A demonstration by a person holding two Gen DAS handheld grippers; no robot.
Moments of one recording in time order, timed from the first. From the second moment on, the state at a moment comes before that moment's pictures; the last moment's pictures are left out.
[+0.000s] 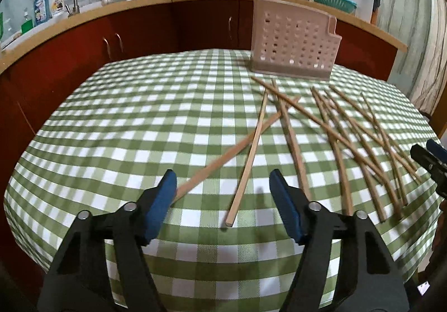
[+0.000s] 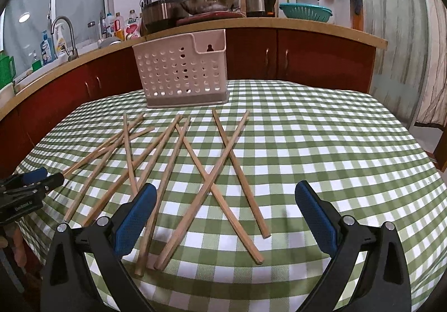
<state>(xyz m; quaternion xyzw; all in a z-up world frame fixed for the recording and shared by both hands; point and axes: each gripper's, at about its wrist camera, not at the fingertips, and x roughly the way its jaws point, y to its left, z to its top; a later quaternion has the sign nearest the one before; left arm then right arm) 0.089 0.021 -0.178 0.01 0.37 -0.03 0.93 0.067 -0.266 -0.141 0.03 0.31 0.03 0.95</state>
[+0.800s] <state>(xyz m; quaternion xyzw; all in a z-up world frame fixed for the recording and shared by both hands) 0.093 0.012 -0.182 0.01 0.36 -0.08 0.93 0.077 -0.264 -0.146 0.03 0.32 0.04 0.95</state>
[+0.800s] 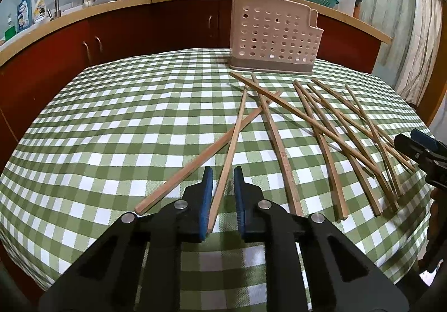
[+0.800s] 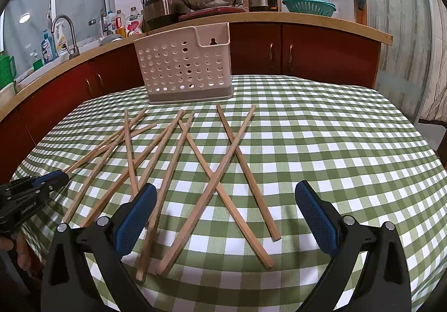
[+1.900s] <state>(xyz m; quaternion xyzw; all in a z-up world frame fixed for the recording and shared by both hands) 0.083 0.016 -0.163 0.02 0.33 -0.08 0.94 0.073 -0.239 -0.141 0.02 0.31 0.14 0.94</state>
